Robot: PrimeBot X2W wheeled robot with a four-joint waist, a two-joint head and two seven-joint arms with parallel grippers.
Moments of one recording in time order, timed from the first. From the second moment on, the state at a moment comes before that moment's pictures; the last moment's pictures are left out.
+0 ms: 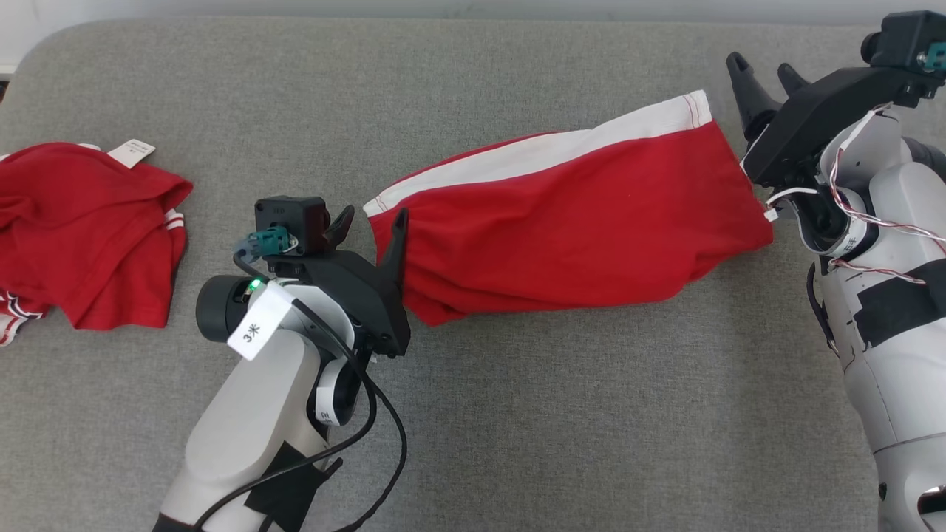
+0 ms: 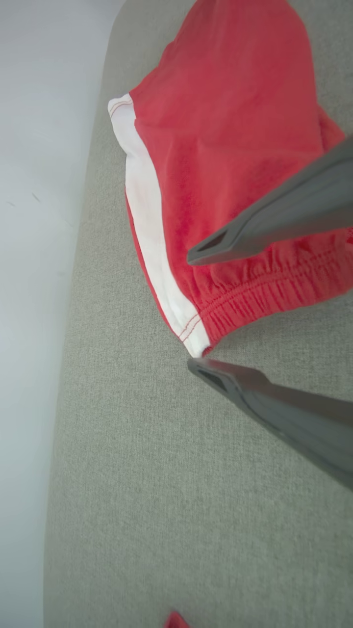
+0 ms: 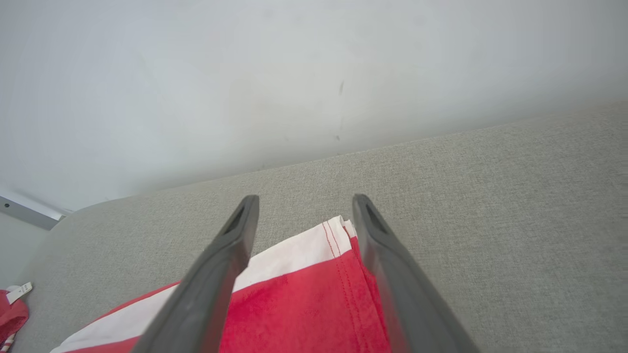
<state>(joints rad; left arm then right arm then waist) -0.69 0.03 -0.48 0.53 -0.41 0.11 0.14 -0.90 -0.15 0.06 0.65 0.56 -0.03 0.29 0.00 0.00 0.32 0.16</state>
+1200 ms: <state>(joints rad) -0.46 0.07 -0.62 0.63 -0.39 -0.02 0.01 -0.58 -0.19 0.08 0.81 0.53 0.09 0.03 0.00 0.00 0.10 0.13</state>
